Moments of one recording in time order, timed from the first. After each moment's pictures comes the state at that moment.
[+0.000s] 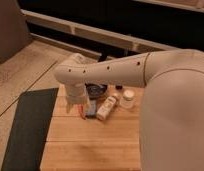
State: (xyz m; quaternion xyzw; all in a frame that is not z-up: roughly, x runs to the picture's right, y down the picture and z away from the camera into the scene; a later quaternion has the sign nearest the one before) arm -0.105 0.103 0.703 -0.26 0.23 0.64 0.68
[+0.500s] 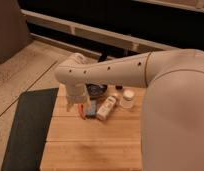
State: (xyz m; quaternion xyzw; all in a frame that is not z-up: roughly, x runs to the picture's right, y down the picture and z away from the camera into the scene) arm -0.103 0.083 0.711 -0.24 0.19 0.64 0.70
